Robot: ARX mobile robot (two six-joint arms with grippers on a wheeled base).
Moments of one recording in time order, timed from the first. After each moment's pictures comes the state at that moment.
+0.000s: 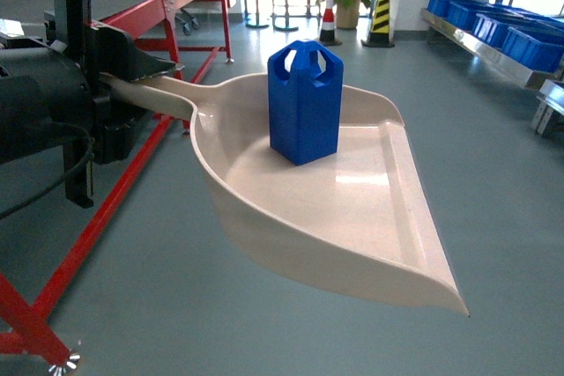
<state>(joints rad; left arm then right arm) -0.23 1.68 0.65 0.89 0.16 -1.34 0.25 0.97 0.51 0.39 0.28 0.00</state>
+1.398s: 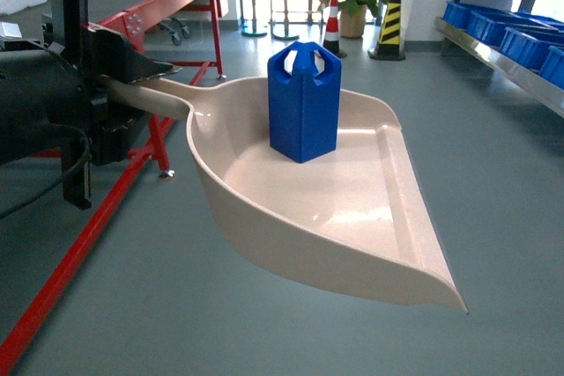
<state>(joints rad) -0.23 1.68 0.65 0.89 0.16 -1.34 0.25 0.97 0.51 0.39 0.28 0.00</state>
